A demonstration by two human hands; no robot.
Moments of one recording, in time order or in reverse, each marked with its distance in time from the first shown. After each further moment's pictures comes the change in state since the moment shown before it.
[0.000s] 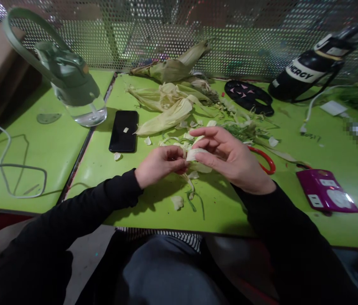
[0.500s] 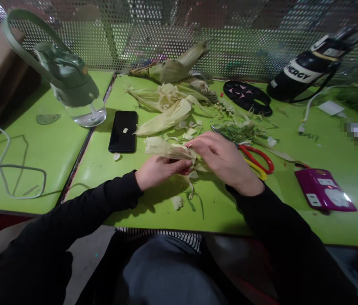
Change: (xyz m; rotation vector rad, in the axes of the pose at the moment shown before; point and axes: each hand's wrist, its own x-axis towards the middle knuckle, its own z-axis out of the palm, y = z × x) left_hand -0.005 -0.003 0.002 0.086 -0.032 0.112; right_hand 0.012 0.018 -0.001 -0.422 0.100 -0.073
